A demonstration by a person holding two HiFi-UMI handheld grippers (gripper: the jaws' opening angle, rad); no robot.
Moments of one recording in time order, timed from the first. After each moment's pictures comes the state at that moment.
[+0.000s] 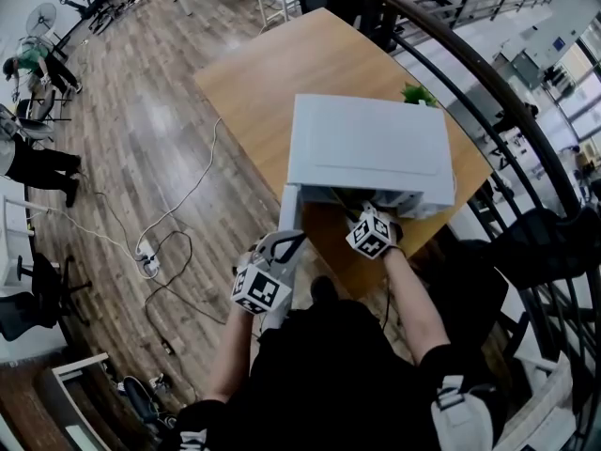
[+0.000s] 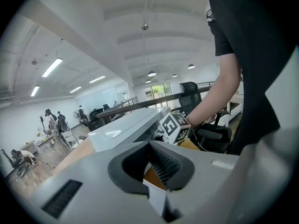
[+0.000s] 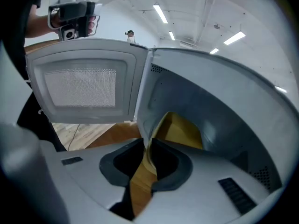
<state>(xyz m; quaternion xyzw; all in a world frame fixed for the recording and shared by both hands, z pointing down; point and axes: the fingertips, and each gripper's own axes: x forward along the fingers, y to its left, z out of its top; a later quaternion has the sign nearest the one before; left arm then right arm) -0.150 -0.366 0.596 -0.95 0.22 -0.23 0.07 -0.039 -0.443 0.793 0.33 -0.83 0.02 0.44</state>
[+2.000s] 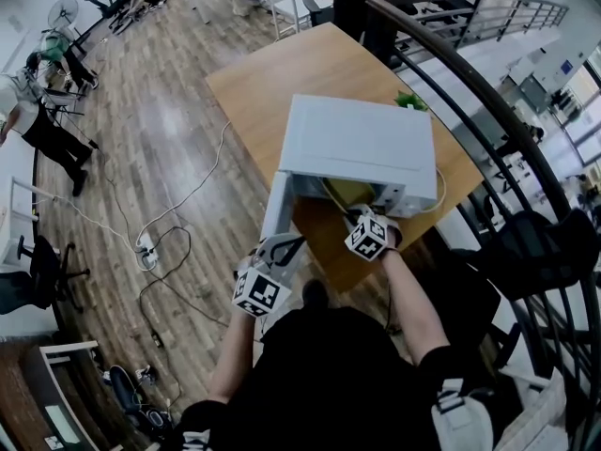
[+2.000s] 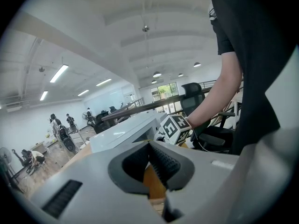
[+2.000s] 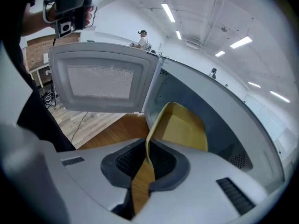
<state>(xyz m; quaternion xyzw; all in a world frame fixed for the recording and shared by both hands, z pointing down) -0.112 -0.295 0.573 -0.93 0.27 -0.23 0.08 0.002 -0.388 0.780 0.31 -0.83 0.00 0.46</state>
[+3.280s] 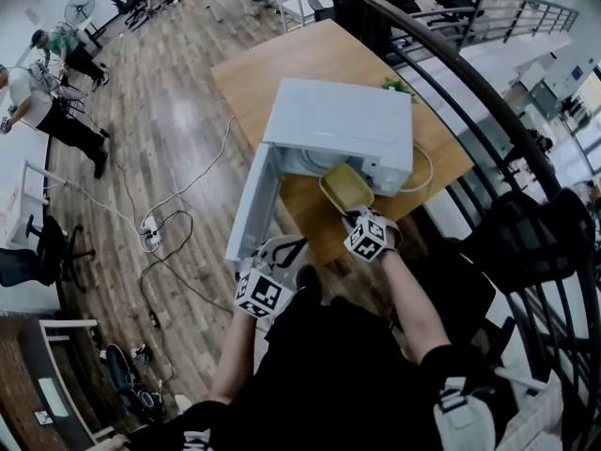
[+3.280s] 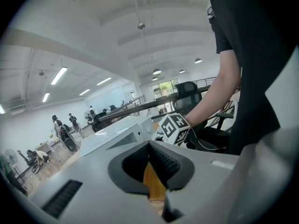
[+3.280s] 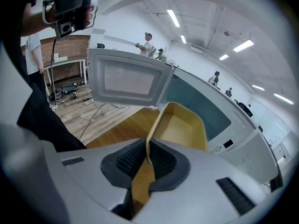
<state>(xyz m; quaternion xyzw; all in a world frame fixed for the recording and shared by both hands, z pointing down) -0.042 -0.177 0.560 -0.92 0.29 -0.24 0.08 0.054 -0.278 0.764 0.28 -0.85 -0.02 0.45</state>
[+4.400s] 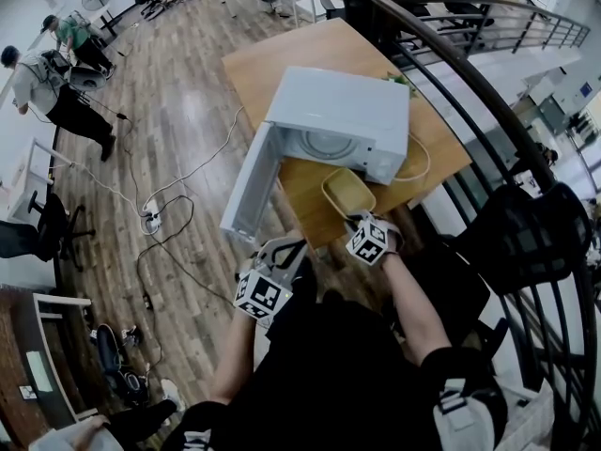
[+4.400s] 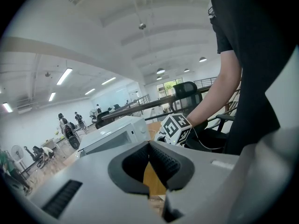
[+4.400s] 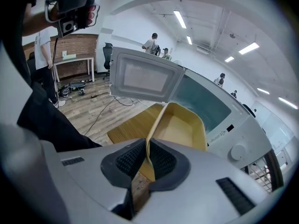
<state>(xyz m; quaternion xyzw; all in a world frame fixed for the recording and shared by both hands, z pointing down) -0.017 -0.101 0.566 -0.91 0.32 -0.24 0.08 0.082 -0.203 0.777 0.25 -0.85 -0.03 0.46</state>
